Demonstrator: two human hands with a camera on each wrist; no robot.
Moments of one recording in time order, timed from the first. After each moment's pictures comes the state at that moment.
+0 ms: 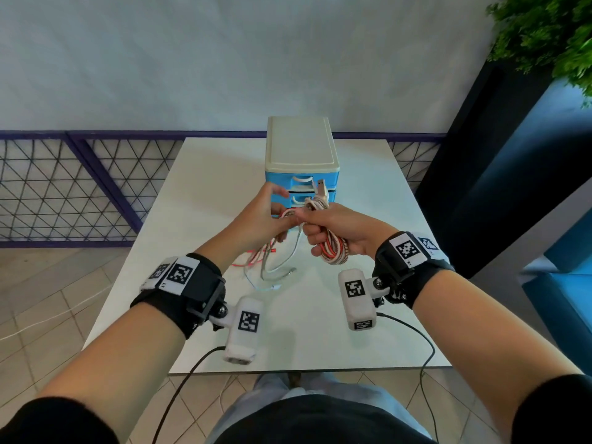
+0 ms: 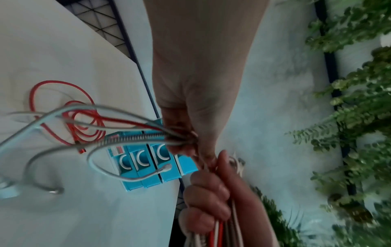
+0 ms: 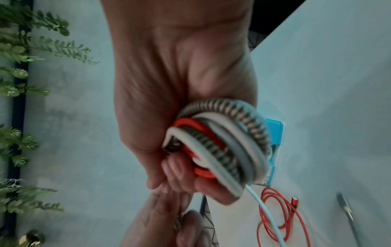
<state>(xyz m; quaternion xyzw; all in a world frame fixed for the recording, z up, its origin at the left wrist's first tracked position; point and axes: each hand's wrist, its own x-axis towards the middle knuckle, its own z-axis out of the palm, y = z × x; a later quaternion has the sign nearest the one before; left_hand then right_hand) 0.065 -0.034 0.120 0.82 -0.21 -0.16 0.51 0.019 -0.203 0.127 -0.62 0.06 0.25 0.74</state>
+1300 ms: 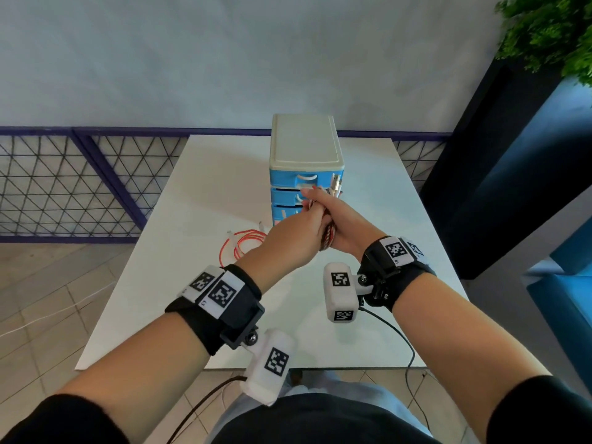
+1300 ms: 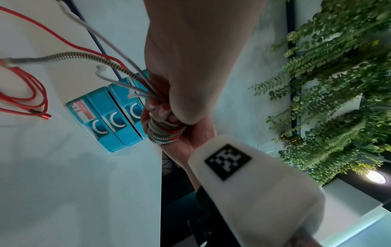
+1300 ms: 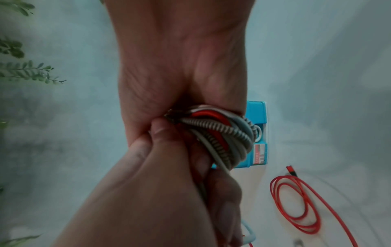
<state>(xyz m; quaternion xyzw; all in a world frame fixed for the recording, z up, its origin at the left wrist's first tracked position) 0.025 -0.075 0.120 0.91 -0.32 -0.07 0.25 0.031 -0.194 0.114 -0.56 0.16 0.14 0.80</state>
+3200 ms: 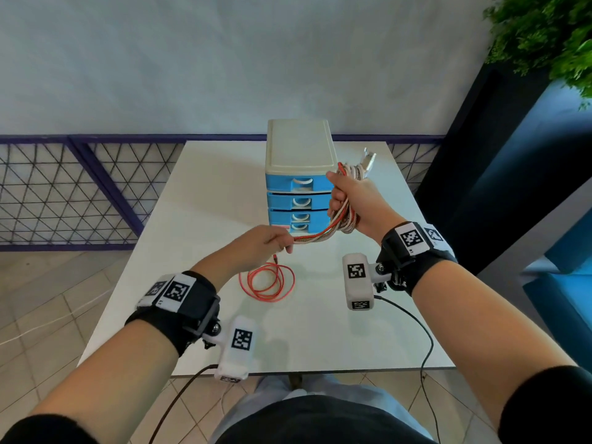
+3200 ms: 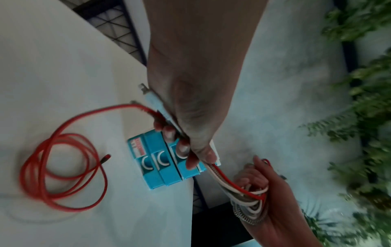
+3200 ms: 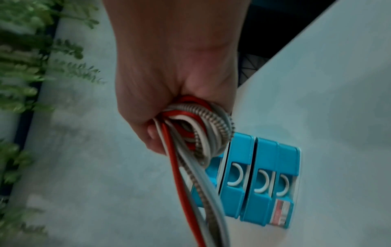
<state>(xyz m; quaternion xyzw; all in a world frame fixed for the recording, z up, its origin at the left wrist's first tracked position) 0.059 -0.016 0.092 0.85 -0.30 -0.22 0.37 0.035 -0.228 0.138 -0.58 0.14 -0.01 0.80</state>
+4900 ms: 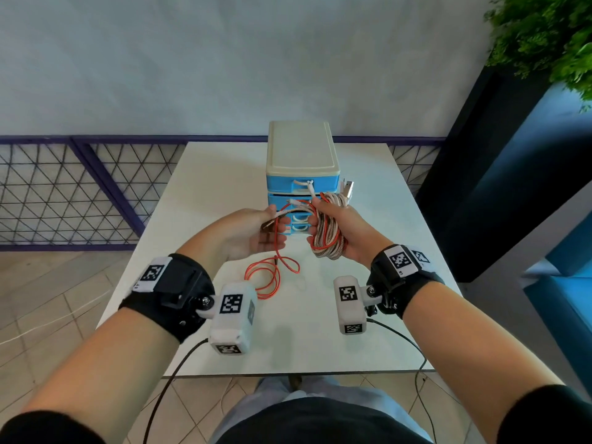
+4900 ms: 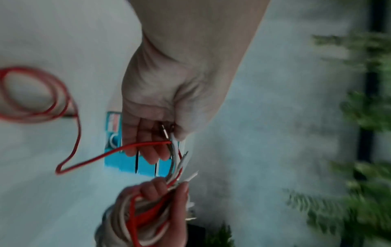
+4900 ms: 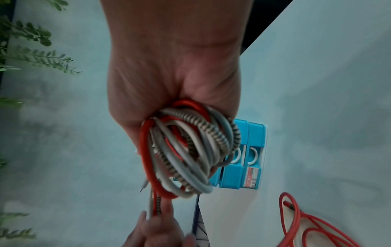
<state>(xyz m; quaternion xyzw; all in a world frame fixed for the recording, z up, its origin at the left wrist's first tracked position) 0.066 -0.021 0.129 0.66 0.02 -0.36 0.66 0.020 -0.207 0.108 -0.54 0.14 0.09 0.82</state>
